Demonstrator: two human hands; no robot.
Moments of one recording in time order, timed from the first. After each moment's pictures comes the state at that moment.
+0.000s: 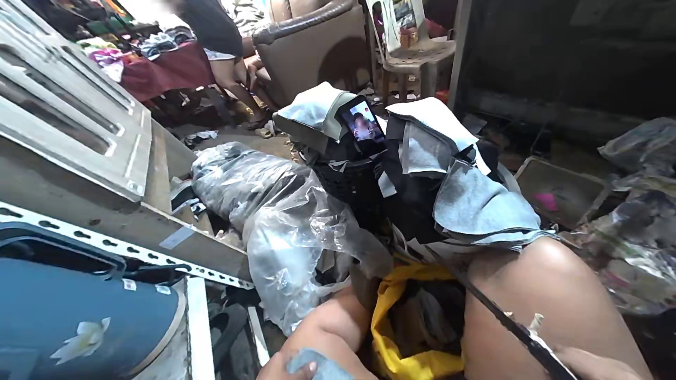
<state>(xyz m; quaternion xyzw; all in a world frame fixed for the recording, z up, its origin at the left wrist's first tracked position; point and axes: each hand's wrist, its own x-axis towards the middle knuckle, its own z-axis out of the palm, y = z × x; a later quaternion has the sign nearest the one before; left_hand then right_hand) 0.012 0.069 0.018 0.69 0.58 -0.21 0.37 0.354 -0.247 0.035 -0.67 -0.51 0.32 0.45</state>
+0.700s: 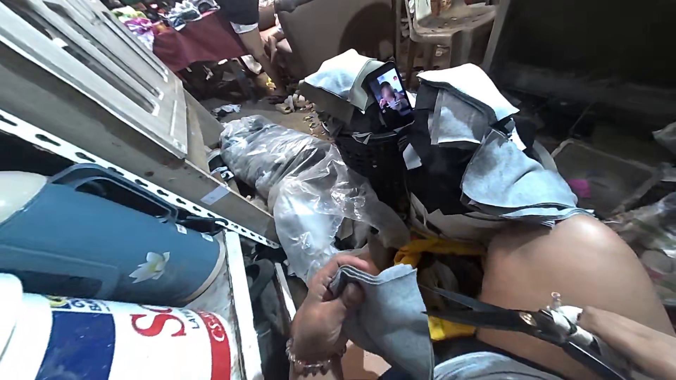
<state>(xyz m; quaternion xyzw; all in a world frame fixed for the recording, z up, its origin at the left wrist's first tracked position) 0.082 0.030 0.069 0.61 0.06 0.35 0.71 0.389 -0.240 0.075 -0.61 -0.64 0.41 0.21</state>
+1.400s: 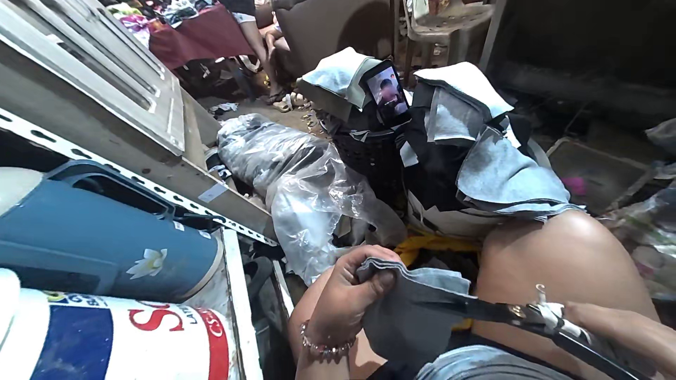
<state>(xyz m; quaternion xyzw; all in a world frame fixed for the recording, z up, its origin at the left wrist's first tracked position) 0.111 0.026 0.070 0.60 0.02 0.29 0.74 0.382 -0.234 0.080 -0.61 -0.61 0.43 0.28</state>
